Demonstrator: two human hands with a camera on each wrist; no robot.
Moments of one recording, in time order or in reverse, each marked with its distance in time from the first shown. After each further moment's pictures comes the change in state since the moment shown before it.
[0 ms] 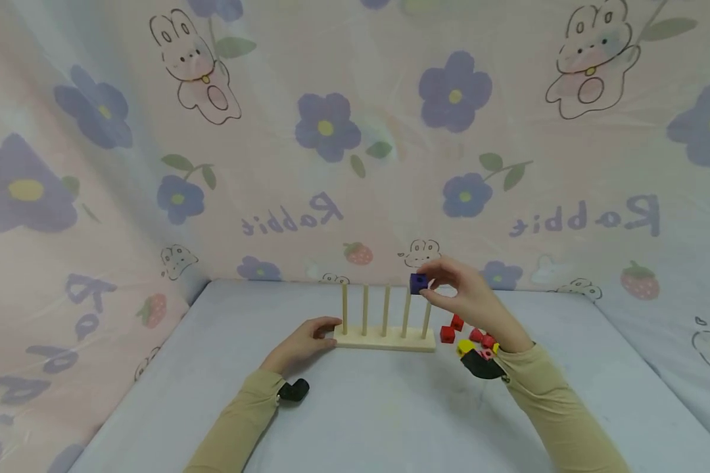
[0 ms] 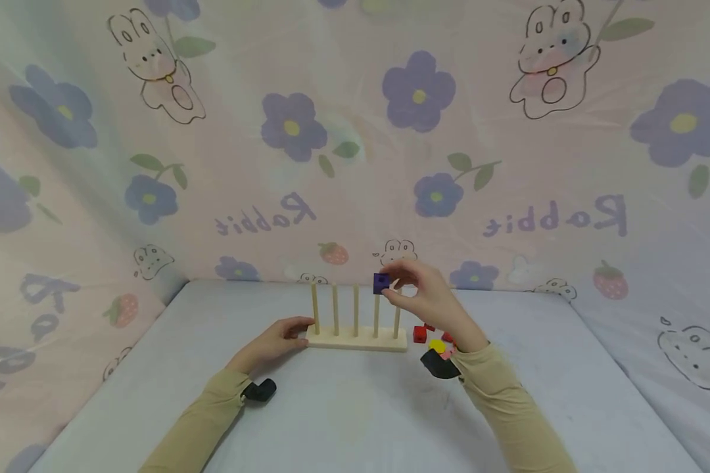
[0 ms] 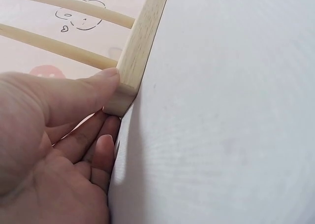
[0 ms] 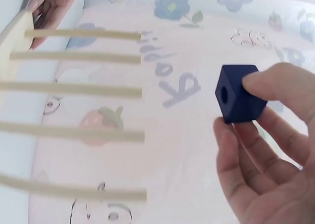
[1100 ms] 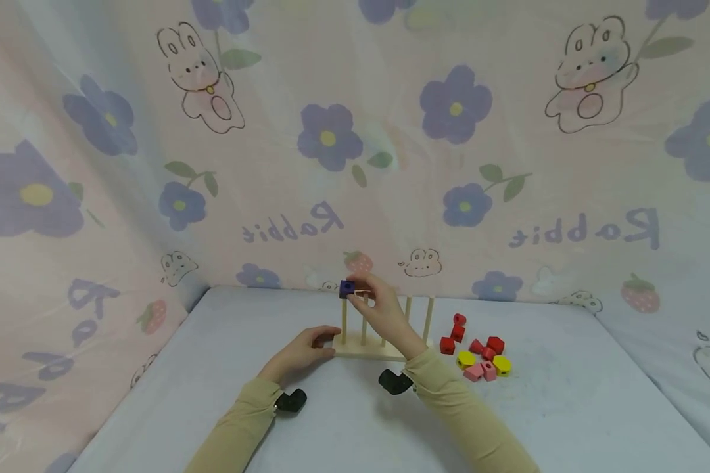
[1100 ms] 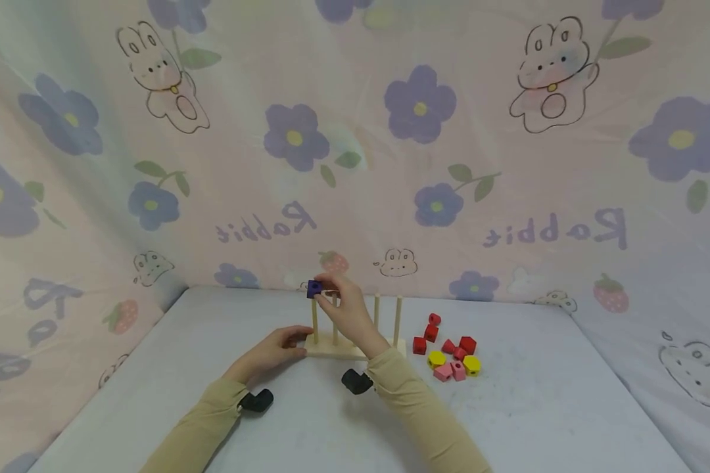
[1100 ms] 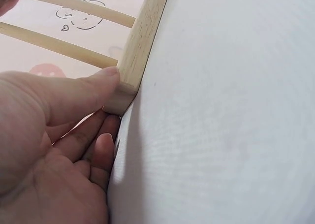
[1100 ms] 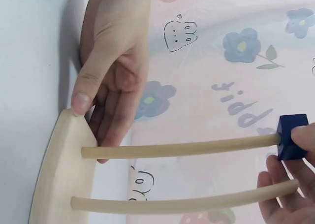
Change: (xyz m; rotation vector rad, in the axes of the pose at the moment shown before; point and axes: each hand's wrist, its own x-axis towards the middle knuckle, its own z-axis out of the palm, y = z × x) left_hand 0.000 0.001 -0.002 -0.009 -0.009 0.014; right_hand 0.056 0.004 0.119 0.208 0.164 -0.010
